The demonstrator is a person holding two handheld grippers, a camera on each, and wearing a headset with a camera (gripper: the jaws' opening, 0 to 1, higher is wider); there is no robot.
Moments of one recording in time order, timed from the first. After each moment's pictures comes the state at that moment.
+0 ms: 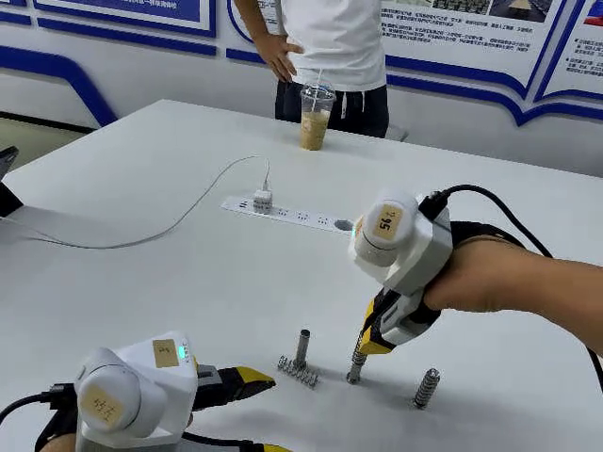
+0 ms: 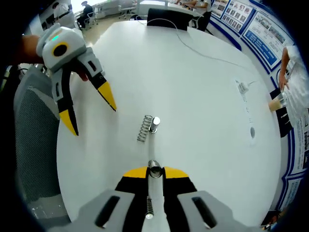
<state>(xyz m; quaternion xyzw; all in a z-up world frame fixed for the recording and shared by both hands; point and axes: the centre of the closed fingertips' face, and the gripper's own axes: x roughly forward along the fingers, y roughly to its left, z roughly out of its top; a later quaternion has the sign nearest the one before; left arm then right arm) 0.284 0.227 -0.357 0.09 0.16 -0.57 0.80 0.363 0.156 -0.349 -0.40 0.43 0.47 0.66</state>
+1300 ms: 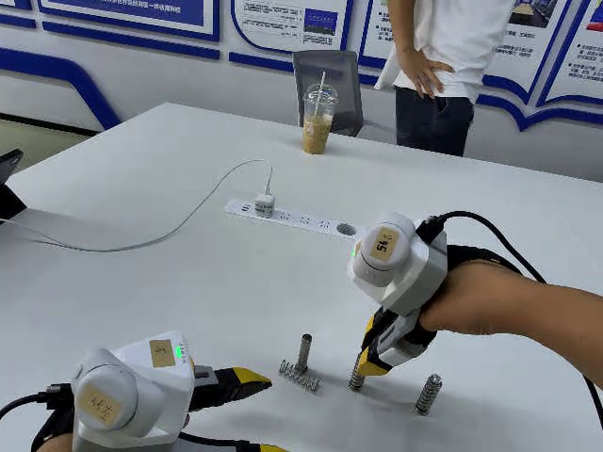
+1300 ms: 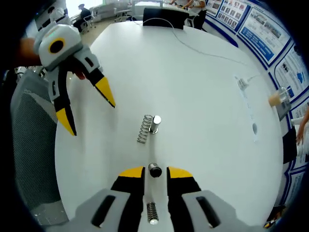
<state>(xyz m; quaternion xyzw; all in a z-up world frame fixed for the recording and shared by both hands) 0.287 0.232 -0.356 0.10 0.16 -0.56 0.81 0.360 0.157 -0.356 -0.38 0.43 0.46 0.67</state>
